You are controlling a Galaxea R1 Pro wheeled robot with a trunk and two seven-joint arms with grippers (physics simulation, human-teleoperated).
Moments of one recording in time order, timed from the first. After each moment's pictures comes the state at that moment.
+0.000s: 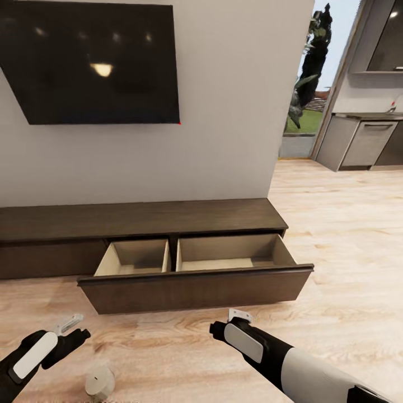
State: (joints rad) left arm -0.49 0.46 -0.33 -0.70 1.18 0.47 0.36; right arm -0.72 0.00 1.12 -0.68 -1.49 0.24 -0.66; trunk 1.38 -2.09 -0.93
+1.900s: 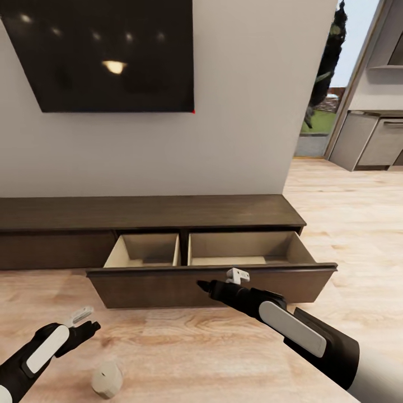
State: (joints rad) left arm -0.50 0.42 -0.32 -0.74 1.08 0.48 0.35; right arm -0.71 -0.34 1.00 -1.48 -1.52 0.25 -0.48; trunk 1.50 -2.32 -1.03
